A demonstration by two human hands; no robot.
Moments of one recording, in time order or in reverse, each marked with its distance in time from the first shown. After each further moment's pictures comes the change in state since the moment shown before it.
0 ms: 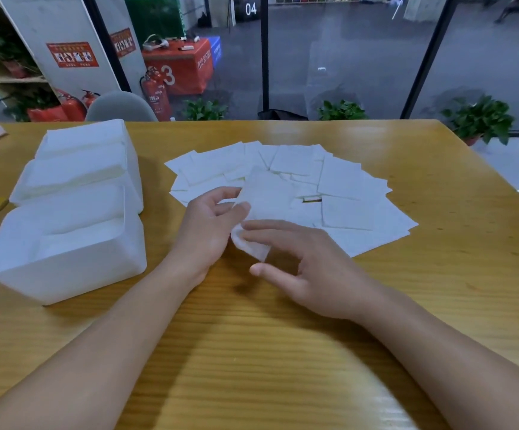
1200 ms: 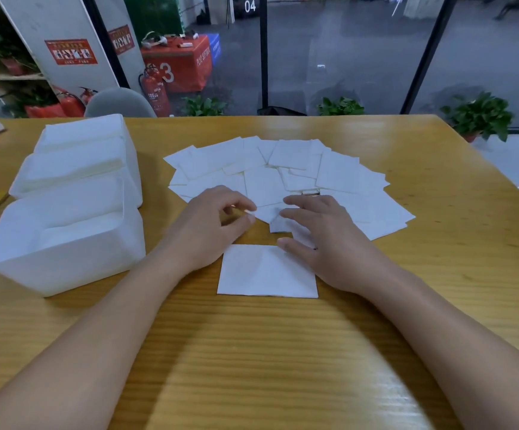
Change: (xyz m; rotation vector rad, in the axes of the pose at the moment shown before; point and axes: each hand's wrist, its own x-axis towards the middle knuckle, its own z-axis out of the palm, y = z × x) left_hand 0.005 -0.004 -0.019 0.788 -0.145 0.299; right_hand -0.003 0.035 -0.015 -0.324 -0.005 0.220
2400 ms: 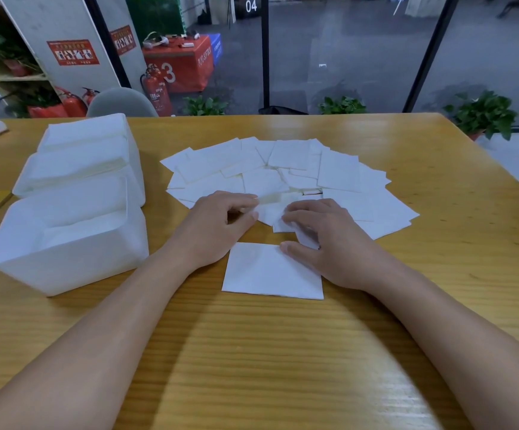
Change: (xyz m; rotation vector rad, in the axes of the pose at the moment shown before) left_hand 0.005 -0.008 0.008 -0.020 -0.028 -0.002; right_hand 0.004 0.004 0.003 0.044 -0.038 0.017
